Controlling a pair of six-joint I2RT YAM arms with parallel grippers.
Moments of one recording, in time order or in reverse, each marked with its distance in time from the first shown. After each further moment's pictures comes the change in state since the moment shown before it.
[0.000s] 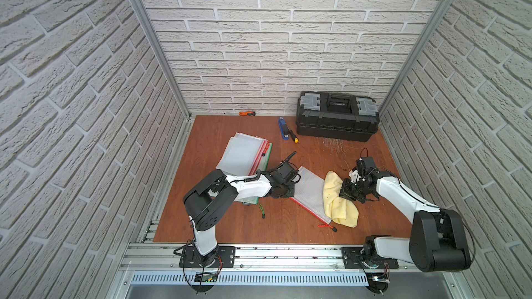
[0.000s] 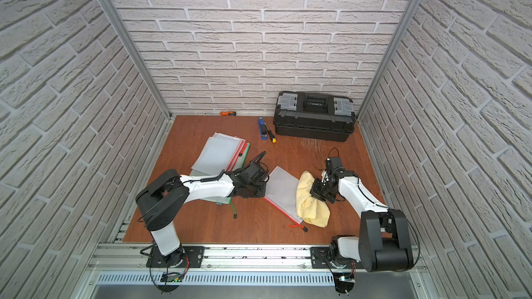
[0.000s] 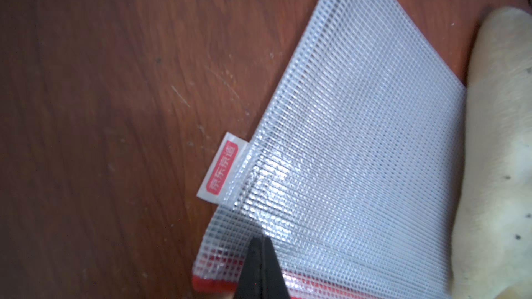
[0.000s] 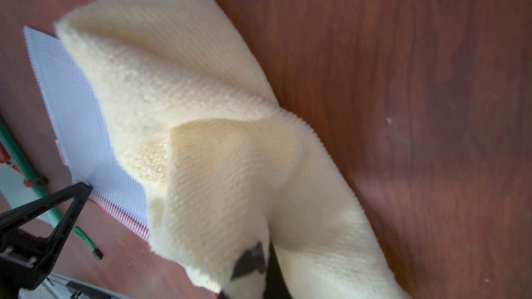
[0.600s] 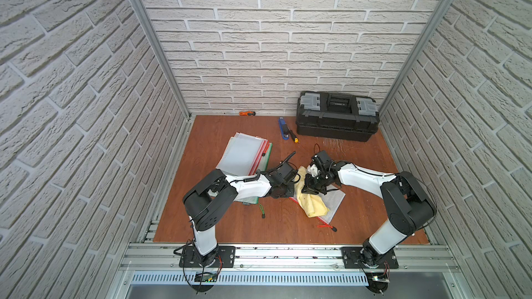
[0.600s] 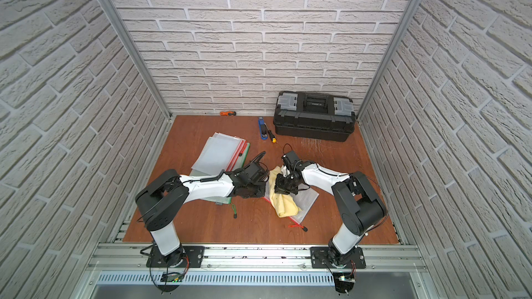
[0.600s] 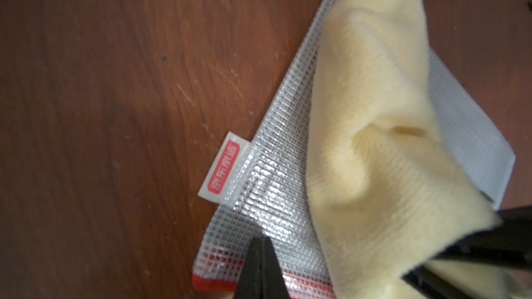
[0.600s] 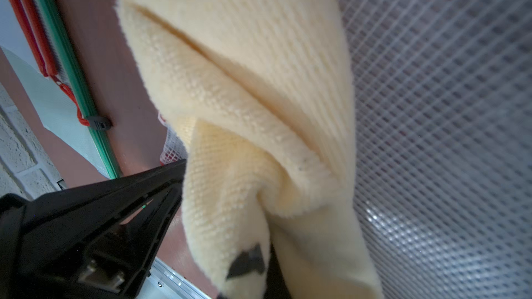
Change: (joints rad) left arm 0.000 -0.001 0.000 -0.001 0.000 -0.014; right arm 0.436 0.363 0.221 0.230 -0.079 0.204
